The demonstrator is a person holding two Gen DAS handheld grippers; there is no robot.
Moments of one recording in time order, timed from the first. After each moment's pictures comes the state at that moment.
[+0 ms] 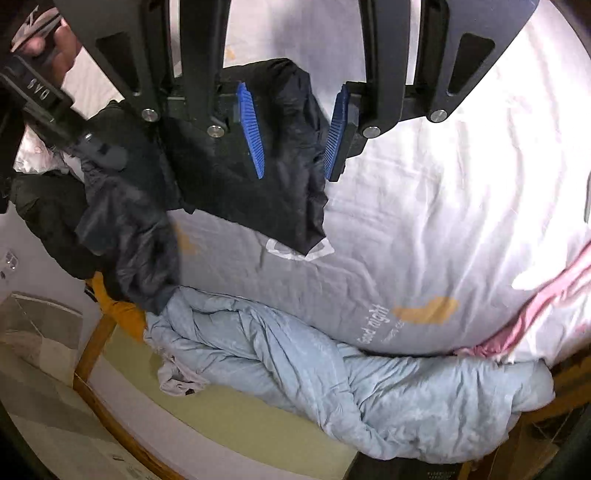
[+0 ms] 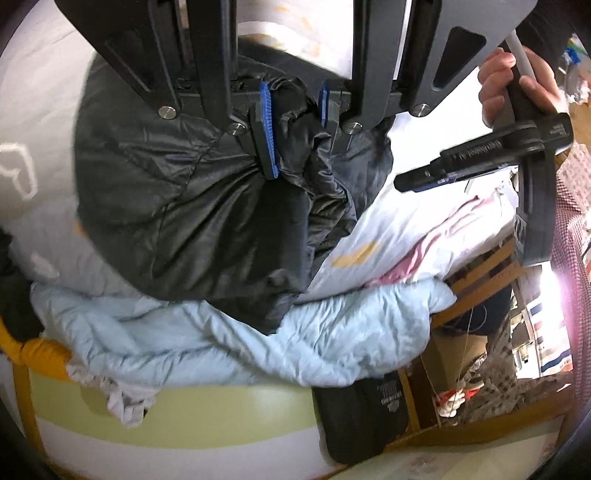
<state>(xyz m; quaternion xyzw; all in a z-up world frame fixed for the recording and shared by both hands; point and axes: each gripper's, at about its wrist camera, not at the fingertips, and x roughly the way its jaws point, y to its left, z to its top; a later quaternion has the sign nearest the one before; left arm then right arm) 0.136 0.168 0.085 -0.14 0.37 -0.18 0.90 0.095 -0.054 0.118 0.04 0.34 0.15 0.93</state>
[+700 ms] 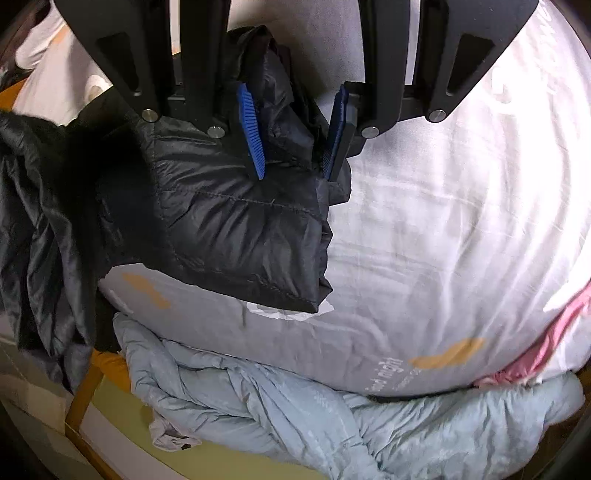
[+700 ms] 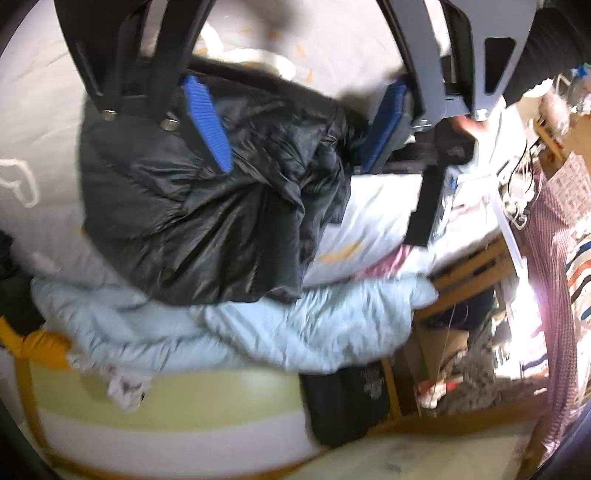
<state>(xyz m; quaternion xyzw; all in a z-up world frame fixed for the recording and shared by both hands) 0.170 0.140 0.024 -0.07 0.44 -0.17 0.88 0.033 -0.074 0.117 0.03 0.27 0.16 0.95</state>
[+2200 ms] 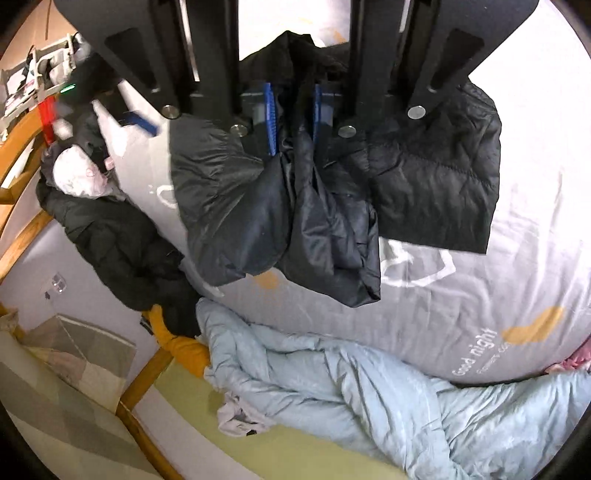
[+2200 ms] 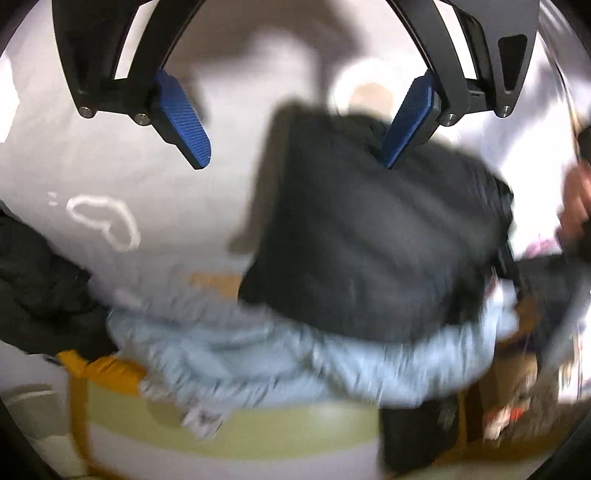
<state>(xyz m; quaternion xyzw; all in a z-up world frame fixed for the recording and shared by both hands) 0.160 0.088 0.104 -0.15 0.42 -0.31 0.84 0.037 -0.189 0.064 -0.03 0.37 0.03 0.93</state>
